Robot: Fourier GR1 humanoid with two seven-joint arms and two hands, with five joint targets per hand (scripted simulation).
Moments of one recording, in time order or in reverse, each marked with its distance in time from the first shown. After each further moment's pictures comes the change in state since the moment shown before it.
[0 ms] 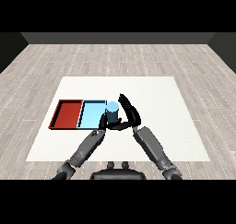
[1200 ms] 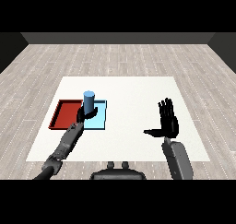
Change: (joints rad) left arm -0.083 0.225 0.259 0.227 -0.051 -0.083 0.139; right arm 0.383 -0.178 -0.297 -0.402 -0.086 0.071 -0.007
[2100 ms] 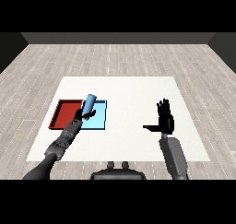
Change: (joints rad) left arm -0.260 -0.001 0.024 0.575 -0.139 0.013 0.189; right arm -0.067 0.044 -0.066 0.228 -0.001 0.046 -0.068
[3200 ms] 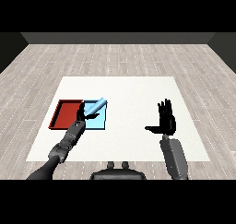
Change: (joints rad) left arm 0.043 -0.053 0.100 -0.085 0.043 0.224 -0.166; right arm 0.022 0.013 -0.024 -0.030 -0.035 0.051 -0.007
